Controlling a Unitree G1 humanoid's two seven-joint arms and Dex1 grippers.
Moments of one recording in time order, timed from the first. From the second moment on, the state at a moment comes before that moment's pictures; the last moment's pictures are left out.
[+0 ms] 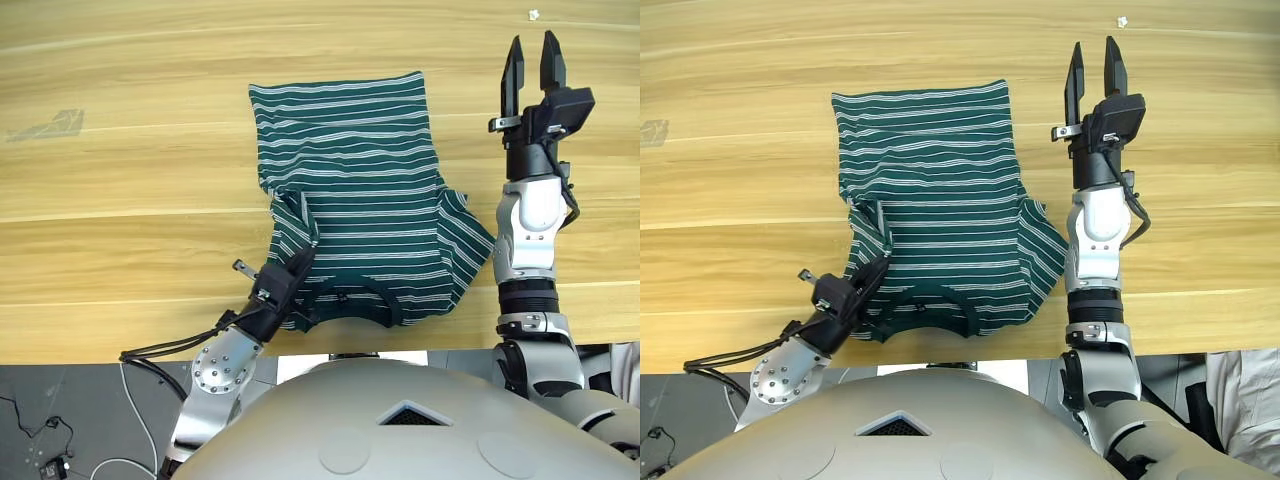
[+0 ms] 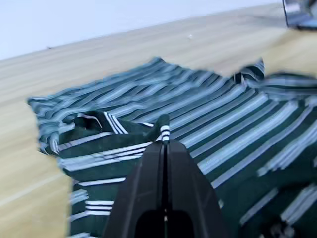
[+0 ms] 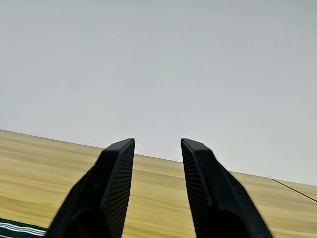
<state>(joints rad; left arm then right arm) 0.71 0.32 -0.27 -0.50 0.04 -0.03 -0.34 -0.22 -0.17 -0.05 0.34 0.06 -0.59 0.13</state>
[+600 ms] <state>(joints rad) 0.69 0.39 -0.42 -0.52 0.08 -0.13 -0.42 -0.23 -0.17 -0.05 0.35 0.06 -0.59 0.15</state>
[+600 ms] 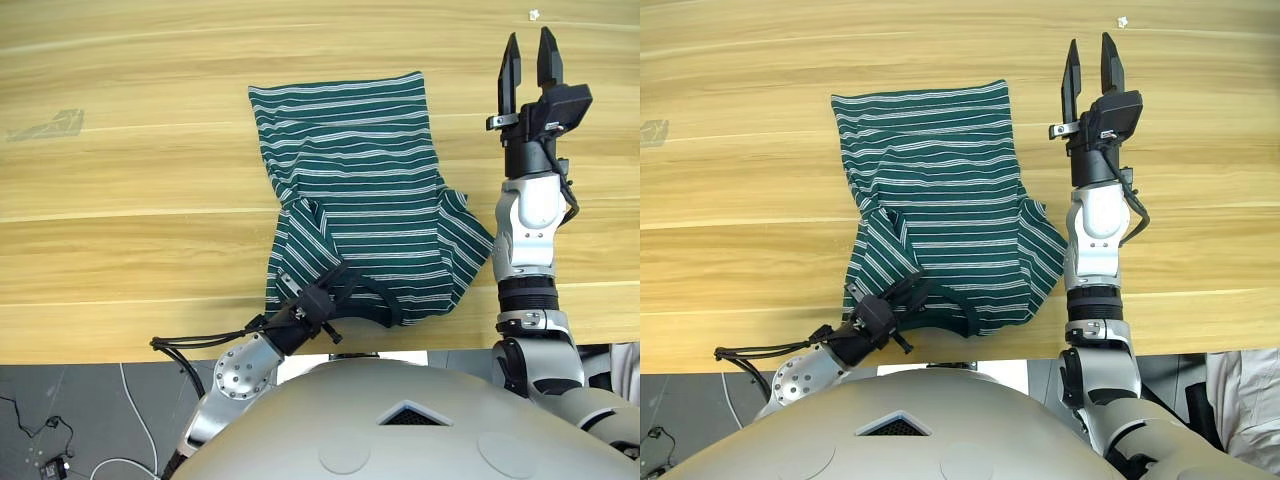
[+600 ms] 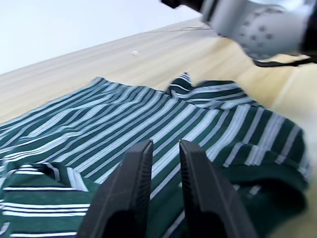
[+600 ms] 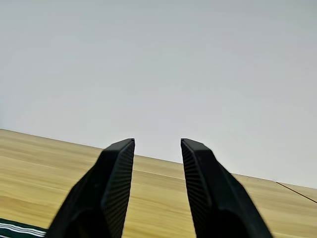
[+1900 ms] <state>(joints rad) 0.64 0.19 0.10 -0.66 -0.18 -0.05 -0.18 0.43 -0.65 -0.12 -0.17 0.45 0.35 0.77</state>
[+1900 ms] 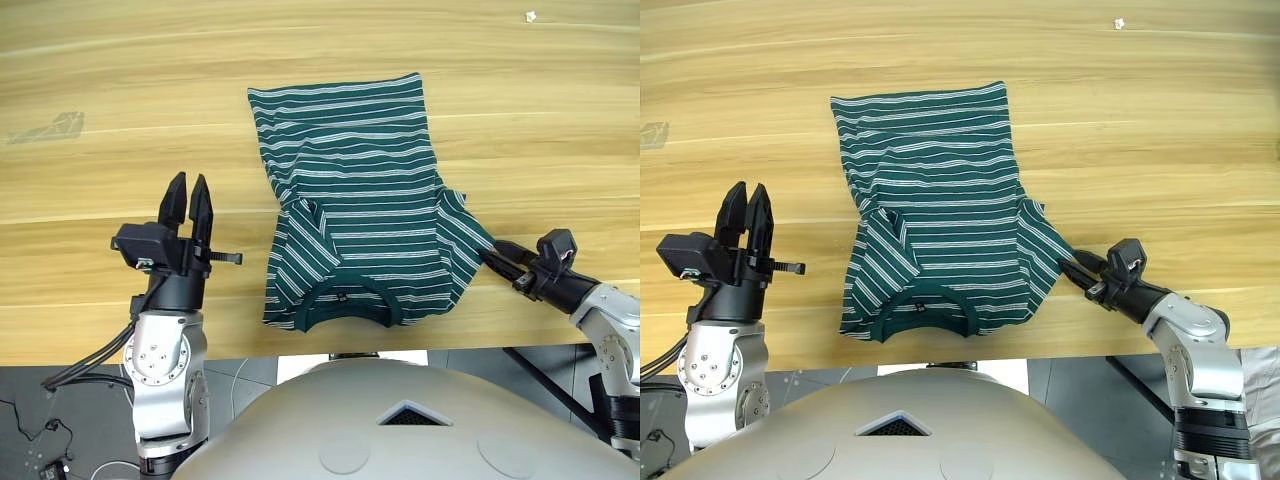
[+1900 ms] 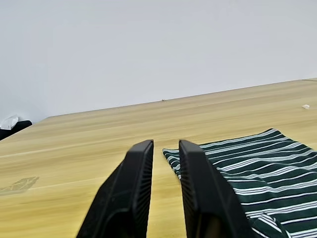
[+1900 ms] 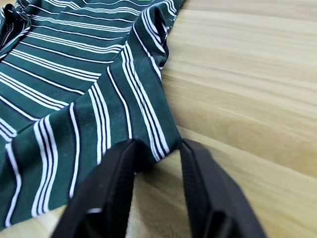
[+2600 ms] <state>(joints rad) 0.61 0.18 0.05 -0.56 -0.12 -0.07 -0.19 0.41 -0.64 -0.11 -0.36 0.55 0.37 0.89</state>
